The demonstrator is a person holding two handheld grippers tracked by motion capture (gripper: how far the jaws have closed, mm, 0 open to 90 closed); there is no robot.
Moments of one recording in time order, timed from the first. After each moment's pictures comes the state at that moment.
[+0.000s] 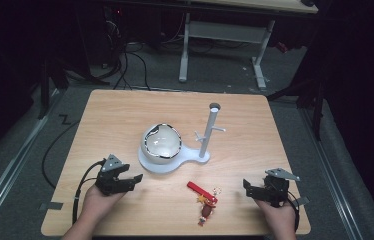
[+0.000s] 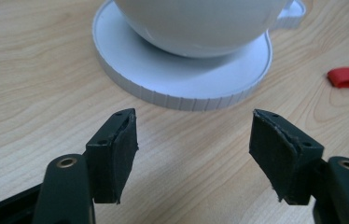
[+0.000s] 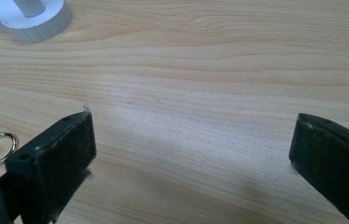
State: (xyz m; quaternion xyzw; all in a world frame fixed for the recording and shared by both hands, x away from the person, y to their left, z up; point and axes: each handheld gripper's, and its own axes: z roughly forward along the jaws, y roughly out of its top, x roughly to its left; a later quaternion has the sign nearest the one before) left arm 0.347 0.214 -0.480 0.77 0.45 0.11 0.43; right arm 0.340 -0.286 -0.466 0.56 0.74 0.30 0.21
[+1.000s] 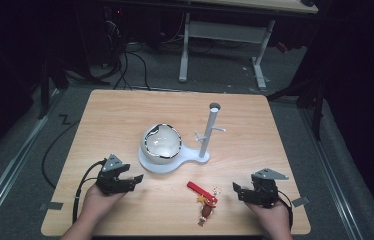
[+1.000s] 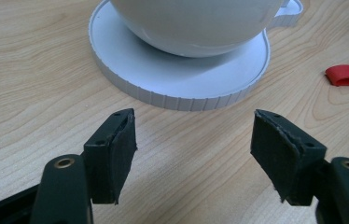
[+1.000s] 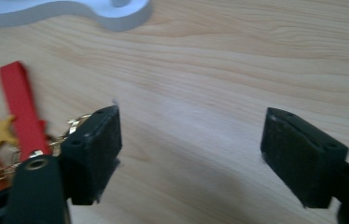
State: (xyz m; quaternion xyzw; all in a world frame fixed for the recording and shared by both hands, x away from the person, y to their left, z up) left arm 0.346 0.211 -0.482 0.78 0.44 0.11 0.42; right arm 0.332 -0.253 -0.455 0.50 0.79 0.32 0.17
